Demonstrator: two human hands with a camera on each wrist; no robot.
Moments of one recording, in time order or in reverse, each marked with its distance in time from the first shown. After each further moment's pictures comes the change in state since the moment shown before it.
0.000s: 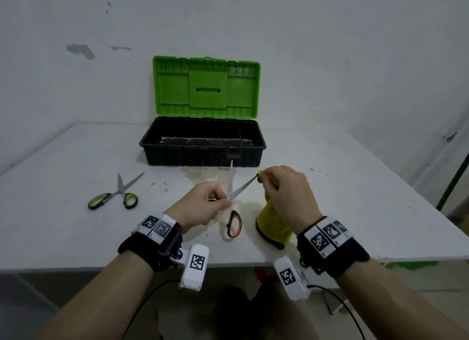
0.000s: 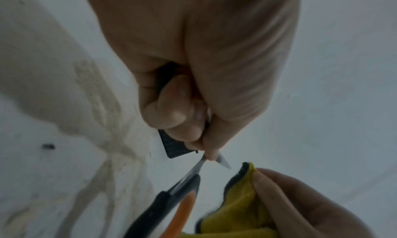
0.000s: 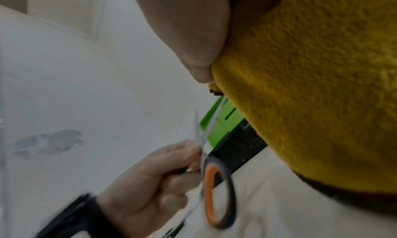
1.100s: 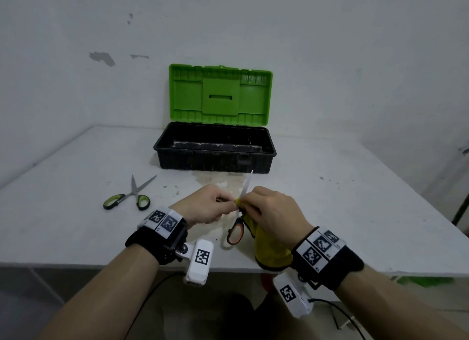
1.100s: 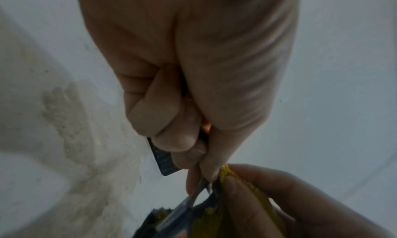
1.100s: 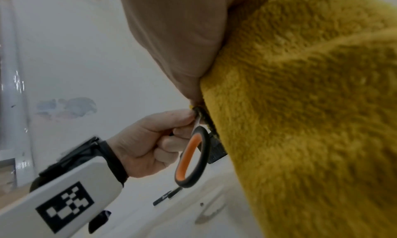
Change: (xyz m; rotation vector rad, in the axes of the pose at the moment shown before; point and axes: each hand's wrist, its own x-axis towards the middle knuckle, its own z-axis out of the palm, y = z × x) left_hand 0.001 0.010 -0.020 0.093 -0.168 -0.019; right_hand -0.009 -0.025 0.020 -0.191 -0.243 -0.393
